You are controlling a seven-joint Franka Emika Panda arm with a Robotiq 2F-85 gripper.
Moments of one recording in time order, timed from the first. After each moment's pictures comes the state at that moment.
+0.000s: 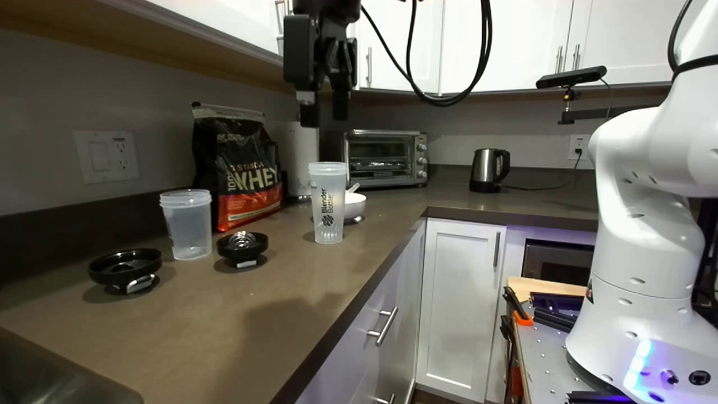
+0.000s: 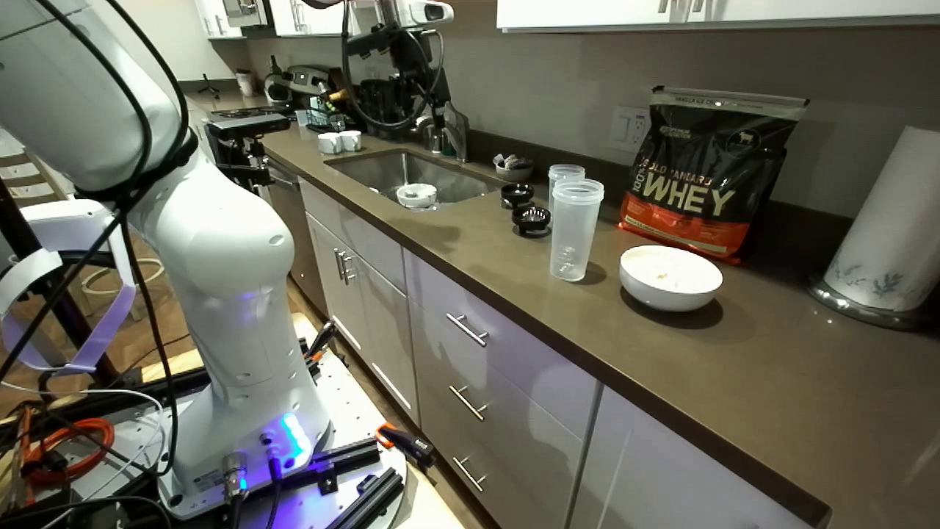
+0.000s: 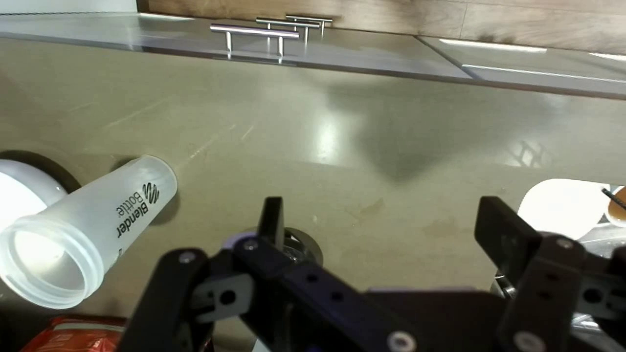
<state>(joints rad) 0.13 -0.39 0.32 -2.22 -0.05 1.89 0.39</state>
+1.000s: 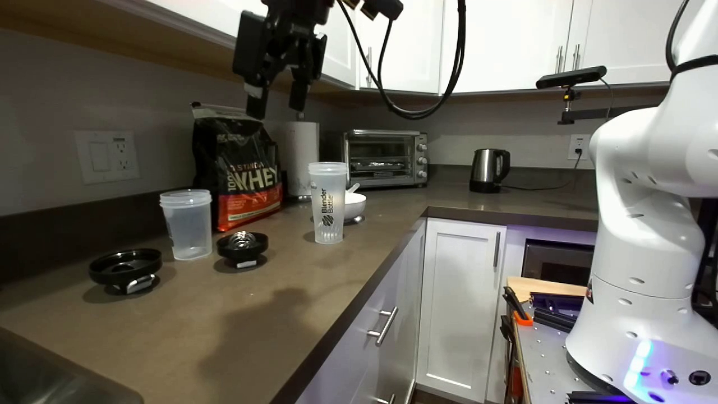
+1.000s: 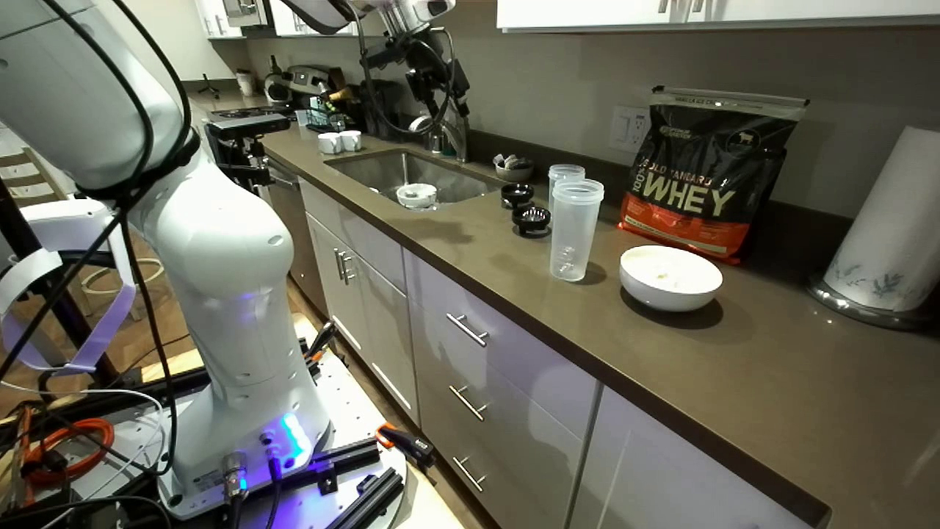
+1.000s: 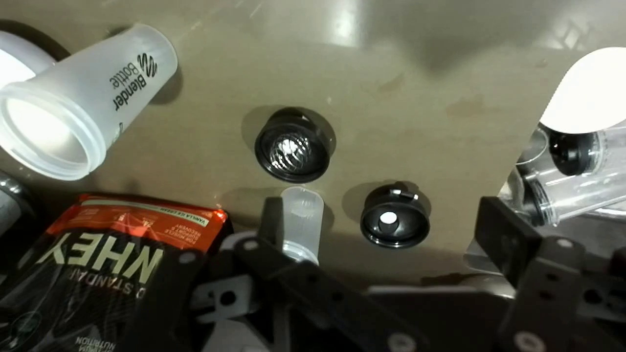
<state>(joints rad) 0.12 -0.37 0.34 -2.27 -0.25 2.21 0.52</state>
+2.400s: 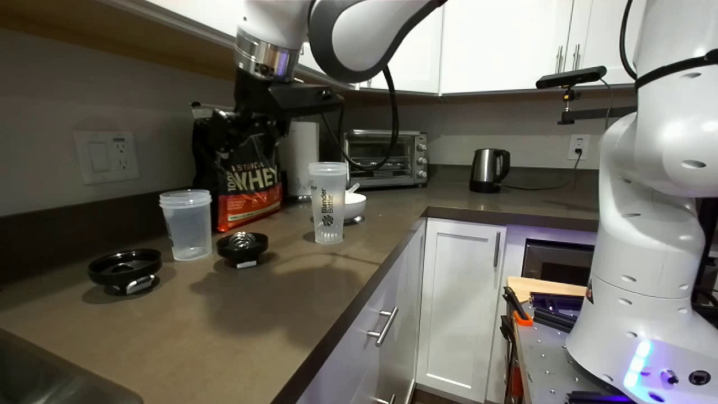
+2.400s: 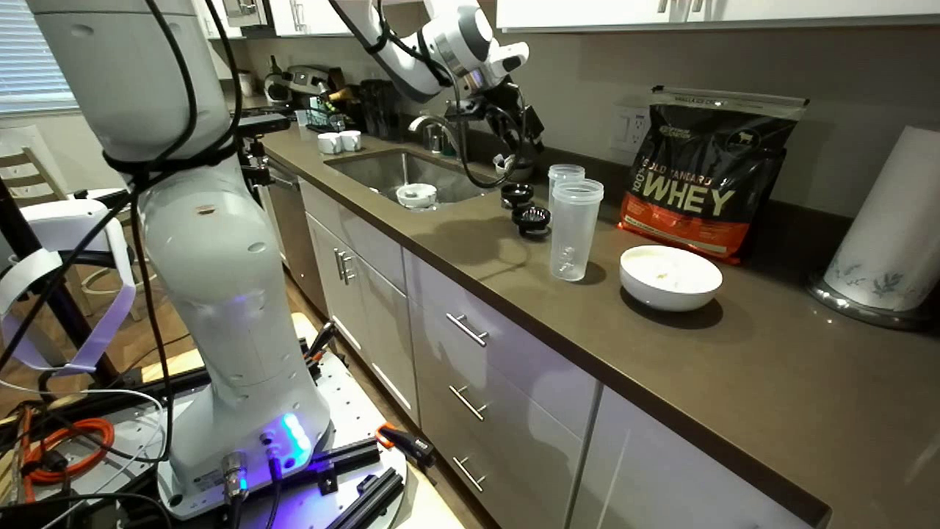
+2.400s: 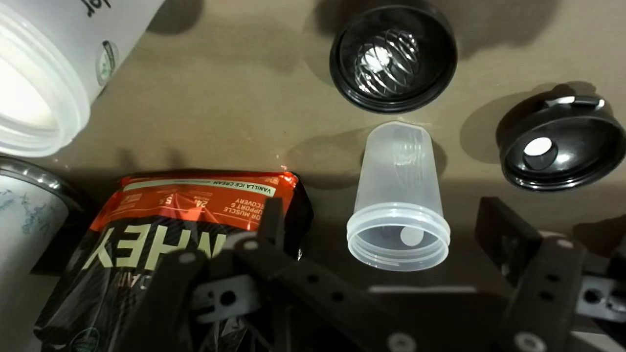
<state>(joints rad) -0.02 -0.02 0.25 -2.17 -0.61 2.53 0.81</state>
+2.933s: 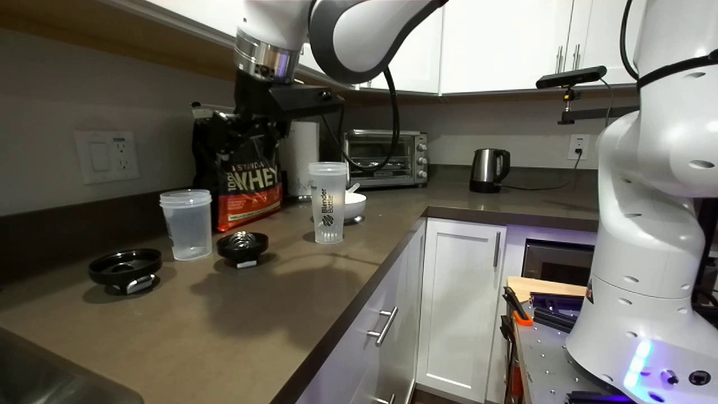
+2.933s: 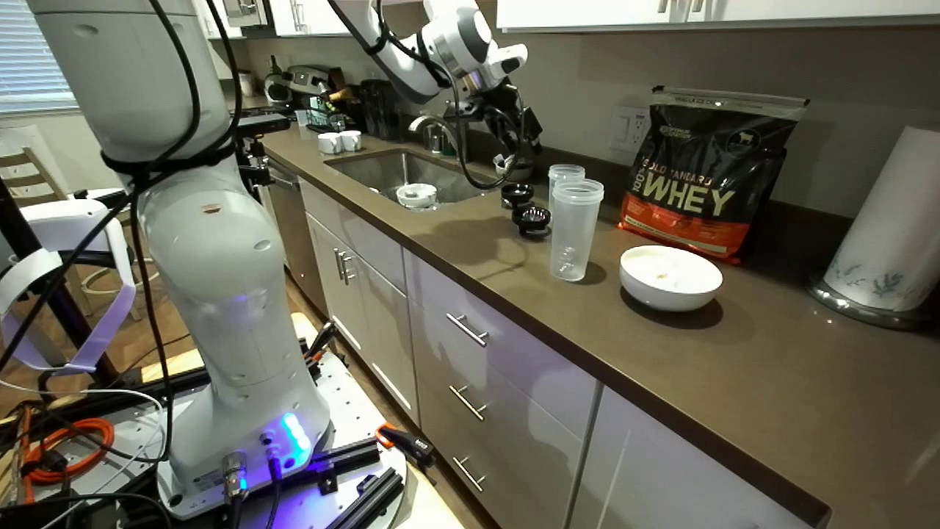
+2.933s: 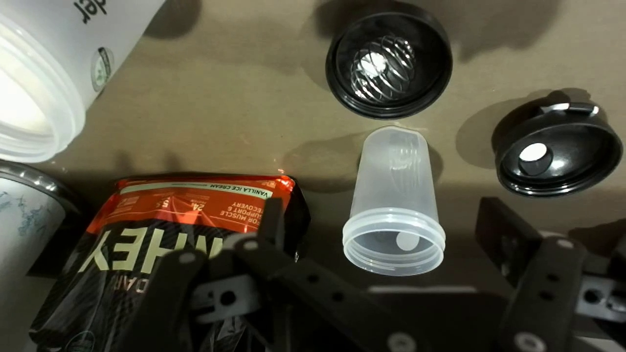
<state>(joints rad) 0.02 -0.03 0.21 -2.18 -0.61 2.53 0.81</state>
